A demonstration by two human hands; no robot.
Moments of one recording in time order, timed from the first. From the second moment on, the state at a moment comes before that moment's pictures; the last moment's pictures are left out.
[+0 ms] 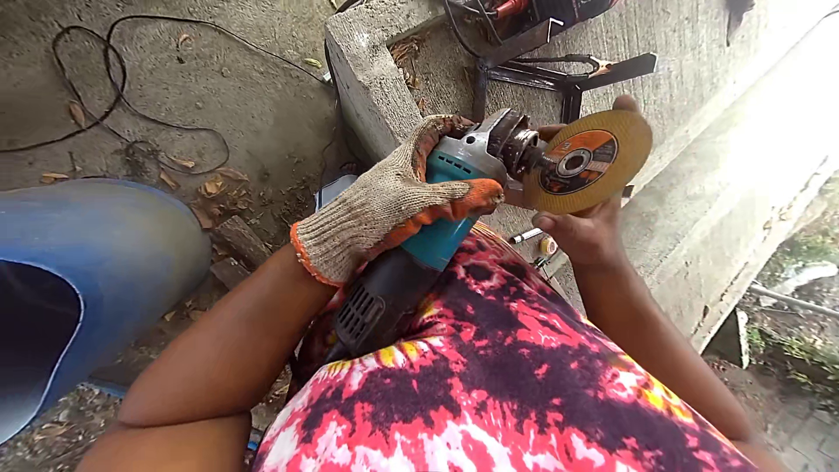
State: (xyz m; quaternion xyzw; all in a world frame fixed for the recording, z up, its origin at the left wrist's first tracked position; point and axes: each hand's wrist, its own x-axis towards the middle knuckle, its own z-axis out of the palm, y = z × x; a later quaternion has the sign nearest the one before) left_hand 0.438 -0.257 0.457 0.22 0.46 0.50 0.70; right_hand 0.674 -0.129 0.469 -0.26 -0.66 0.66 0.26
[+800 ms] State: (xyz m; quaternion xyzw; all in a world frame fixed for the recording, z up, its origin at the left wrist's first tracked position) left_hand 0.451 -0.263 0.427 0.18 0.39 0.50 0.75; right_hand 0.679 -0.128 0.491 -0.33 -0.79 0.50 0.13
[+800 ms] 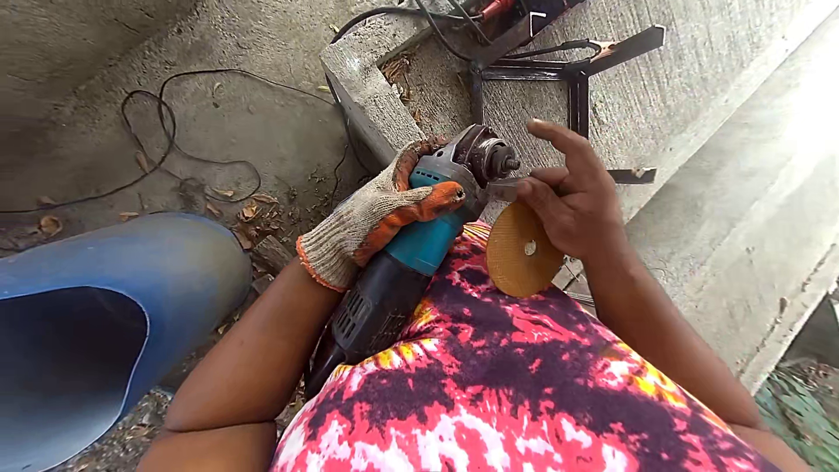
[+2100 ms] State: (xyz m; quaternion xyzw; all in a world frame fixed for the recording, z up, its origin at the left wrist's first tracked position) left_hand 0.452 -0.280 0.451 0.18 0.44 0.53 0.71; right_hand 0.682 -0.113 0.511 -0.28 -0.79 0.50 0.20
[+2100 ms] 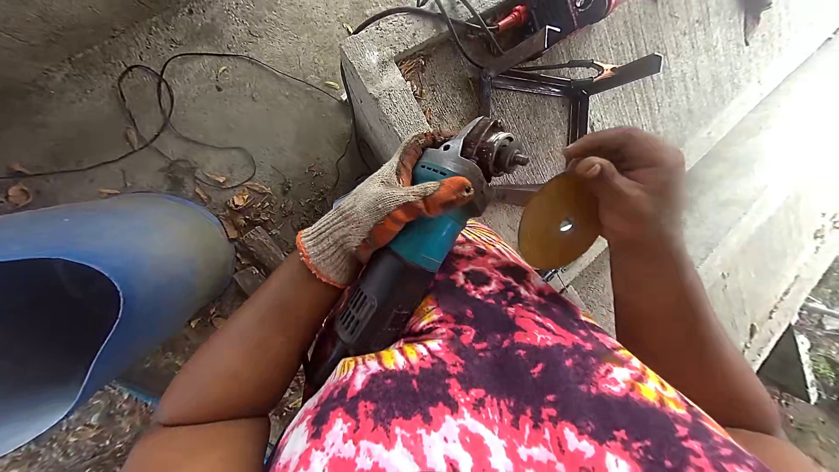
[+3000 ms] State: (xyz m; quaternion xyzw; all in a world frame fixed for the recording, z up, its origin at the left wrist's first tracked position) left_hand 0.458 -0.305 0.426 0.16 0.24 0.57 0.77; right_hand 0.617 -0.153 0.491 -0.31 -0.78 0.41 0.37
